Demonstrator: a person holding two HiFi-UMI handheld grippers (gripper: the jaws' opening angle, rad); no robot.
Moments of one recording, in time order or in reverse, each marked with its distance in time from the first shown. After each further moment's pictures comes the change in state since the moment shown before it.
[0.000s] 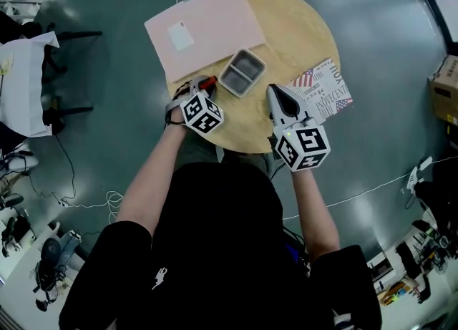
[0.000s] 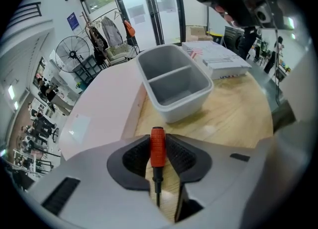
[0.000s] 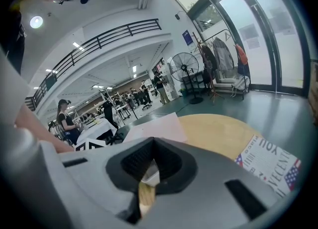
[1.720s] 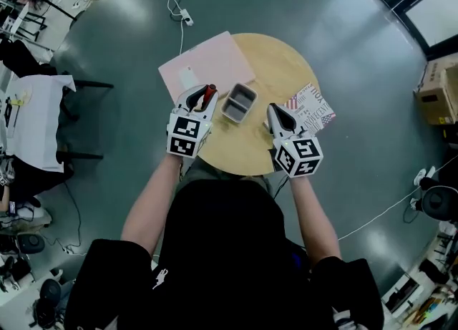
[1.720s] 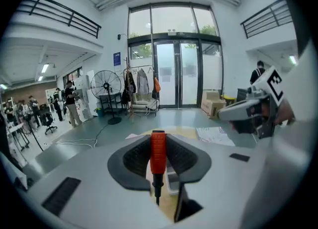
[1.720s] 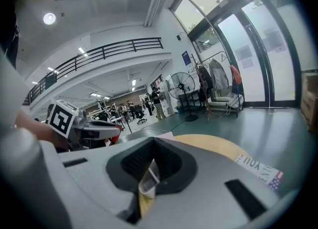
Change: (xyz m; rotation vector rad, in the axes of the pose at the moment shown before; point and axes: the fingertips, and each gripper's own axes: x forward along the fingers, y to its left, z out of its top) left arm -0.189 0.069 0.117 -0.319 -0.644 0.089; right arm -0.052 0.016 0.037 -0.054 -0.195 -0.072
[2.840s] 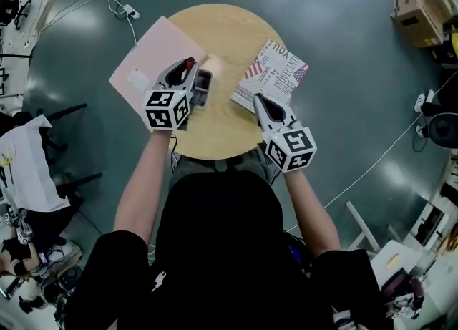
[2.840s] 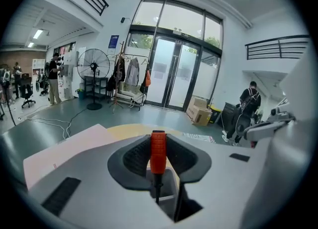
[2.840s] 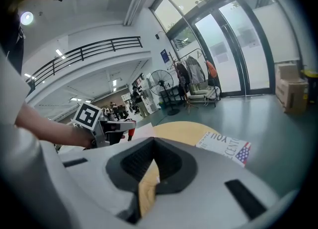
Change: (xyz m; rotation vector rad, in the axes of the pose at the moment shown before) left arm 0.119 -0.055 -0.005 -0.184 0.038 -0.222; right arm -0.059 -0.061 -0.046 0.147 0.026 -0.188
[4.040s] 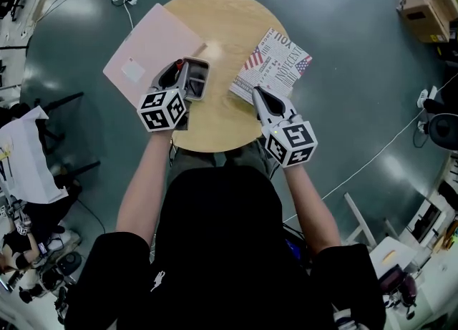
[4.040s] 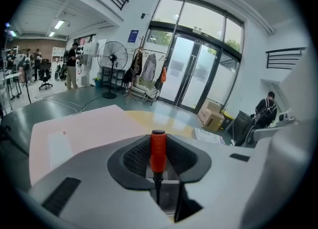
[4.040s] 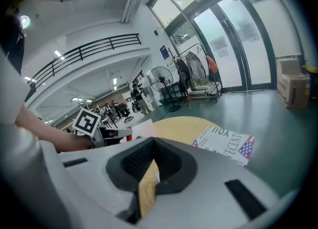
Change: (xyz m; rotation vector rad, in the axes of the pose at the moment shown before) left arm -0.004 0.026 -0.051 -0.173 0.033 0.130; right arm 0.010 -0.010 -0.016 0.022 0.038 0.023
